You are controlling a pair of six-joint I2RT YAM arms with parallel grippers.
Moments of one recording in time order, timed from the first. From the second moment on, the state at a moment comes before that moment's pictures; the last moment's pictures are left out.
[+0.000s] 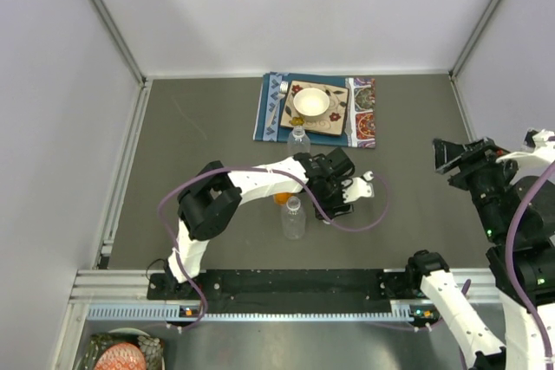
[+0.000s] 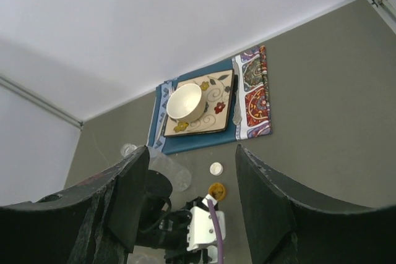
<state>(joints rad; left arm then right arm) -1.03 2.03 1.51 -0.63 0.27 0.44 0.18 0.51 1.23 -0.77 0.16 0.54</state>
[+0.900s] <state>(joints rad) -1.03 2.07 1.50 -0.57 0.25 0.46 0.18 0.51 1.20 -0.77 0.11 0.54</state>
